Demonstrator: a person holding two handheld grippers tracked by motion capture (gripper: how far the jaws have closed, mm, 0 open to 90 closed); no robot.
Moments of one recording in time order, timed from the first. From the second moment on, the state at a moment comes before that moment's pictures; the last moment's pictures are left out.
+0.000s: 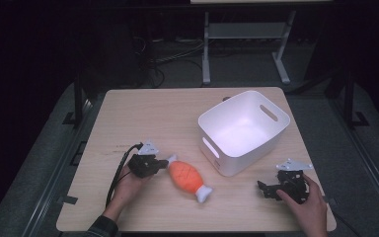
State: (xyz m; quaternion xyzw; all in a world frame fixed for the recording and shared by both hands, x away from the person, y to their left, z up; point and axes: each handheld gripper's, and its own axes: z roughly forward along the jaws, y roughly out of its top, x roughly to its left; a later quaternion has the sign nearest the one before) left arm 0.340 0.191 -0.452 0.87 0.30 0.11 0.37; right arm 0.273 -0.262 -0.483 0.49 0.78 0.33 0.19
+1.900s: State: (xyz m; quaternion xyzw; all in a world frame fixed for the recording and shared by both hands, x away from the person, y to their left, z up) left arm 0.270 0.097 -0.437 0.91 0.18 -0.01 0.37; right arm 0.273 -0.262 -0.483 0.49 0.78 0.33 0.19
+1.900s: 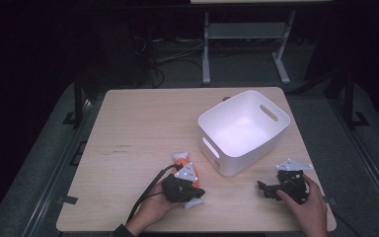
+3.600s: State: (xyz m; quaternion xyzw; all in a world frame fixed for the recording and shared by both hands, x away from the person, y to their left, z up) left arm 0.263 0.187 -0.425 0.90 0.25 0.04 0.36; right arm 0.273 -0.262 -0.483 0.49 0.78 0.33 0.19
